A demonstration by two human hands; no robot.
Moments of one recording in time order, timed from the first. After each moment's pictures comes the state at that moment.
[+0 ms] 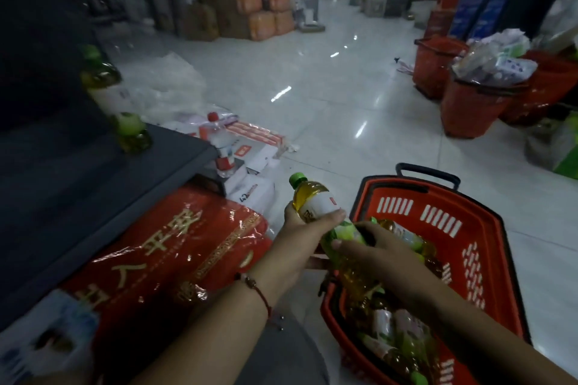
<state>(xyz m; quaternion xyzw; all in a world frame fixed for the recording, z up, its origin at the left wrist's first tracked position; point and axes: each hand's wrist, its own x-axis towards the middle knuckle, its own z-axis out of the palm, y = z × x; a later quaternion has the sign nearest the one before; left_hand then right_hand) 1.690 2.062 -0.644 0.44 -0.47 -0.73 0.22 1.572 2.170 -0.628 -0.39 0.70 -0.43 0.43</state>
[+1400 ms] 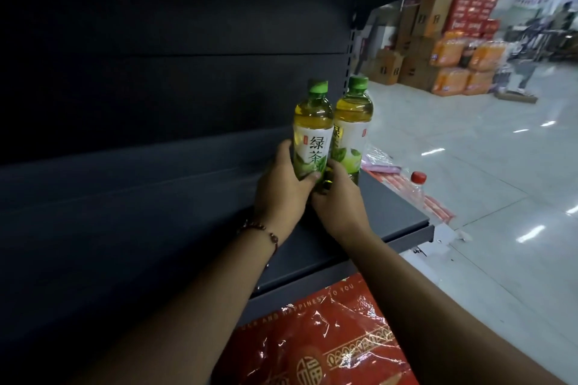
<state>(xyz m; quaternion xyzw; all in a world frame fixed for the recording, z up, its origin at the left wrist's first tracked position) 1.960 1.802 -0.611 0.63 -0.56 -0.16 0.52 1.852 1.804 -0.615 -0.68 0.52 -0.44 0.27</state>
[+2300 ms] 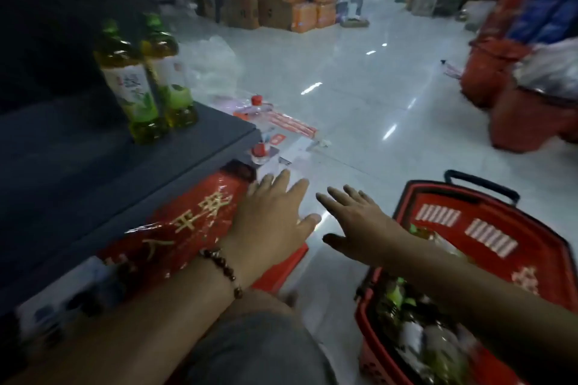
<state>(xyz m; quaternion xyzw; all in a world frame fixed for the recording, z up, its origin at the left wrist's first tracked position) 1.793 2.009 -0.616 0.47 -0.88 -0.04 0.08 1.614 2.044 -0.652 -0.74 0.67 0.02 0.07</state>
